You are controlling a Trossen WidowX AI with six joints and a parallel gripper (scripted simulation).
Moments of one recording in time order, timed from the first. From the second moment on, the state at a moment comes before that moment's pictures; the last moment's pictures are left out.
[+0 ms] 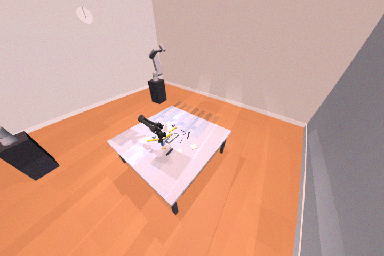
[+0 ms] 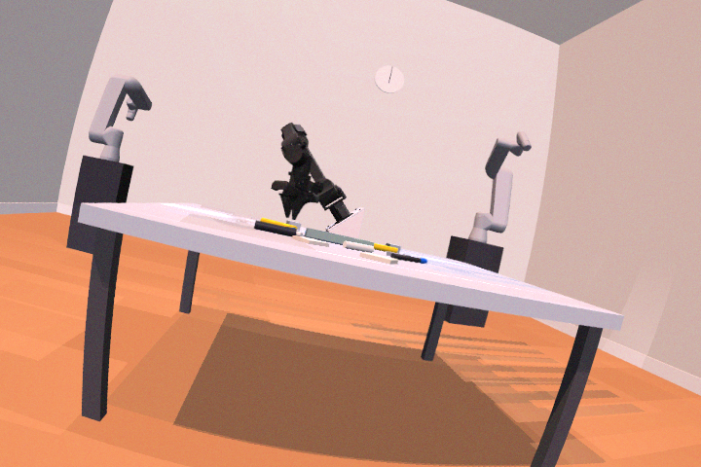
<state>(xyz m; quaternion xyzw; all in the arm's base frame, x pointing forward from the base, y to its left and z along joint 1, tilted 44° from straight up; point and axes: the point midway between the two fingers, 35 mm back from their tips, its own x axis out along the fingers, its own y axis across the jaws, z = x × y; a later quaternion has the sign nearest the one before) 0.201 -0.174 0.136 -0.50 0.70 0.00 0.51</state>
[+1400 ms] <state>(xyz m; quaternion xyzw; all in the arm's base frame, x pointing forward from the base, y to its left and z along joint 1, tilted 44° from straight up) 0.181 -0.175 0.132 -0.50 0.48 0.72 0.08</state>
